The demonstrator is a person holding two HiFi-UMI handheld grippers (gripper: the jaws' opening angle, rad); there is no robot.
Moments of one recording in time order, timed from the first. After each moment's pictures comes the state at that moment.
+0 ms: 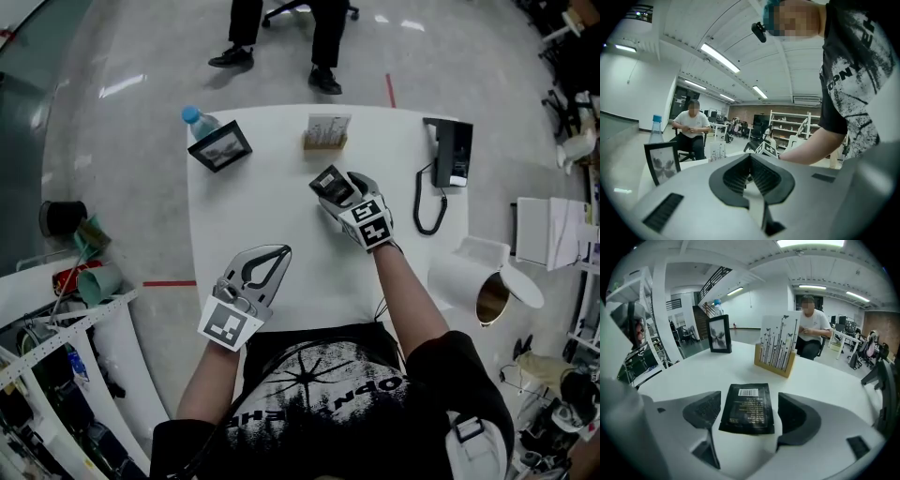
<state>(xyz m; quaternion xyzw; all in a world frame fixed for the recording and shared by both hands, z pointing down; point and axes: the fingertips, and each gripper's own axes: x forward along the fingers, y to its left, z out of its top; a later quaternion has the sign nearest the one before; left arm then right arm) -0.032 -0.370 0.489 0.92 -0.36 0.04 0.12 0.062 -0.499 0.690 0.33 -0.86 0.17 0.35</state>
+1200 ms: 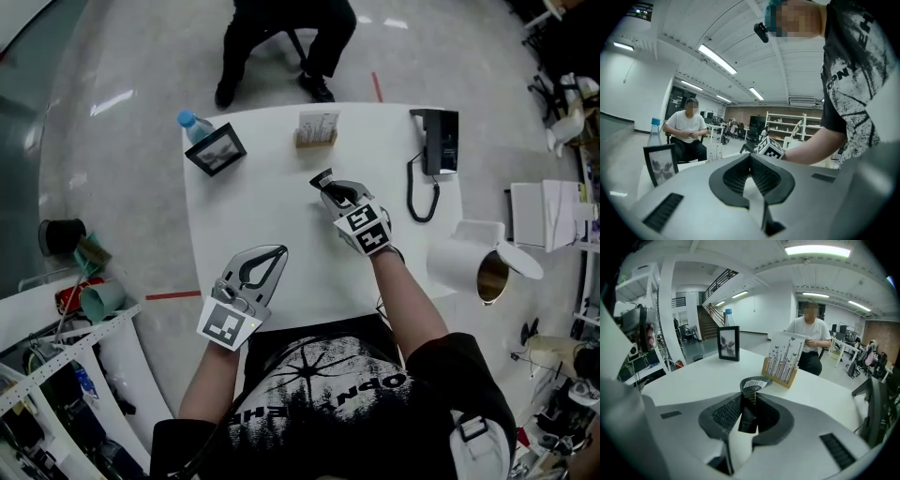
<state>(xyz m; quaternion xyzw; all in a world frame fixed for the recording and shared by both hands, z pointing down) -0.040 -0.358 0.488 0.93 -0.34 0.03 0.11 0.049 -0.477 0.655 0.33 -0.87 0.14 0.35</state>
